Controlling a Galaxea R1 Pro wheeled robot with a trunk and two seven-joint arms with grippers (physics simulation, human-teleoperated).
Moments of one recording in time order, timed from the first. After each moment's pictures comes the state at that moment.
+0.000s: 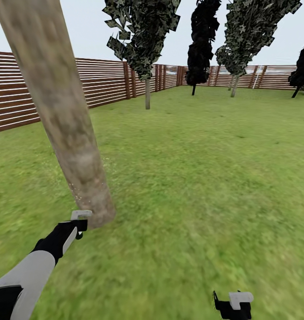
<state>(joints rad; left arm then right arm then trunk) -0.83 0.15 0.06 -0.46 -0.02 0.35 0.08 -0.41 -0.09 -0.20 -0.08 0.28 -0.63 -0.13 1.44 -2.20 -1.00</state>
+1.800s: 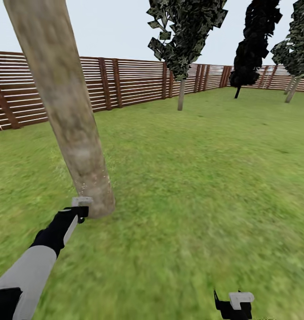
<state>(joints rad) -0.83 0.14 0.06 -0.65 -0.02 0.42 0.09 -0.41 -0.09 -0.20 -0.08 0.28 -0.63 -0.12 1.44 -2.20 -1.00</state>
